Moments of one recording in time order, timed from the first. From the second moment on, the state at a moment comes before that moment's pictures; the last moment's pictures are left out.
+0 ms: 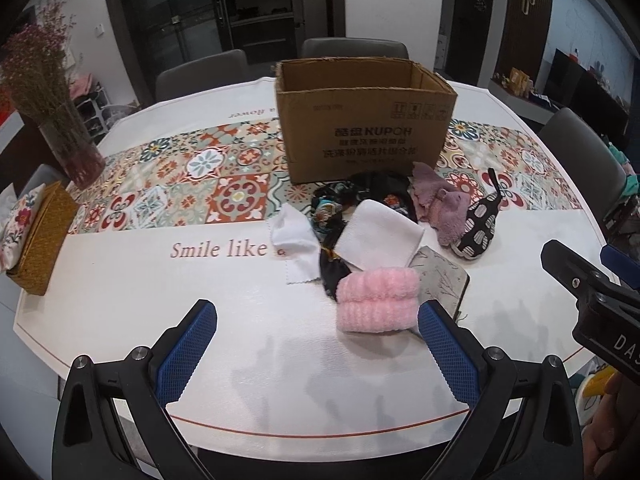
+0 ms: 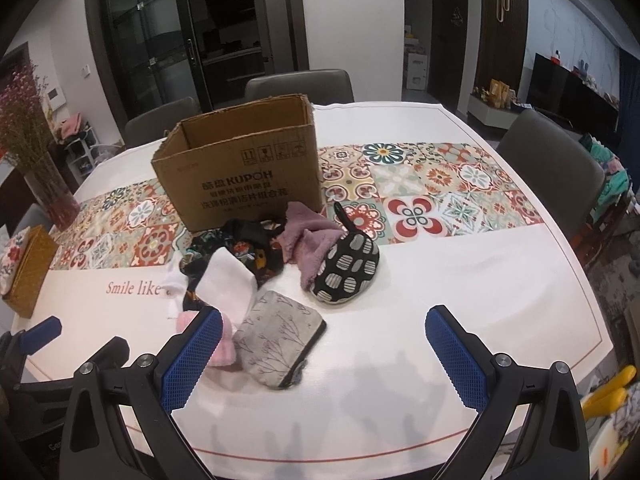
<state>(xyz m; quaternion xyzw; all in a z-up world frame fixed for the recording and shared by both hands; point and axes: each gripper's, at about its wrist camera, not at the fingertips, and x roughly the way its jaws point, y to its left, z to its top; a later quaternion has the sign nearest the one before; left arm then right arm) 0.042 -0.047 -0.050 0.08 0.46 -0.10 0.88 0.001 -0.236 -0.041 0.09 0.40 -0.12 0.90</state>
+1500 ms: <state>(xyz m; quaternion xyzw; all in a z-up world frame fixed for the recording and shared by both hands) 0.088 -0.080 -0.128 0.10 0.54 -0.15 0.82 0.054 -0.251 -0.133 0.12 0.51 -0.09 0.85</state>
